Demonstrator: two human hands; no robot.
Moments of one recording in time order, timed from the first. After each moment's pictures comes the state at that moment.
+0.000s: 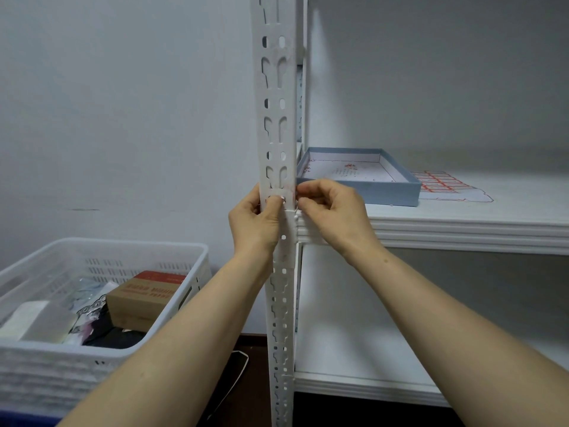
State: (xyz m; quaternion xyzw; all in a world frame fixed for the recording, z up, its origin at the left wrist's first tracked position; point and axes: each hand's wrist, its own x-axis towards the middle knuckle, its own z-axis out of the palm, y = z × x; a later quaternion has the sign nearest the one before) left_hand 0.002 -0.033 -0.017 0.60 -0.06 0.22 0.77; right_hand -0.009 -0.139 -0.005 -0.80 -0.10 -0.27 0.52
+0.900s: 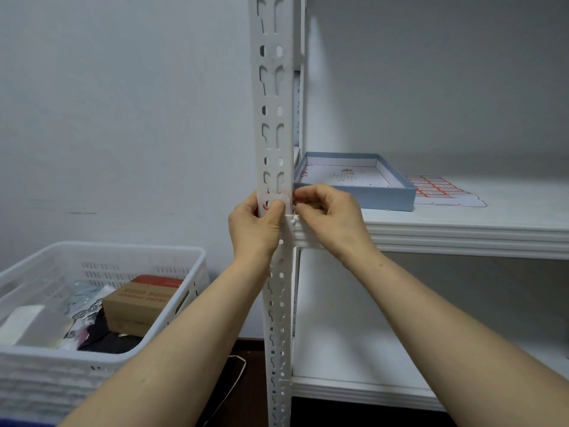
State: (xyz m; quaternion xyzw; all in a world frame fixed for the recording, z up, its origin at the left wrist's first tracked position) left_hand 0.008 -0.032 -0.020 0.65 -0.06 0.24 0.72; right_hand -0.007 -0.140 -0.006 -0.80 -0.10 -0.27 0.53
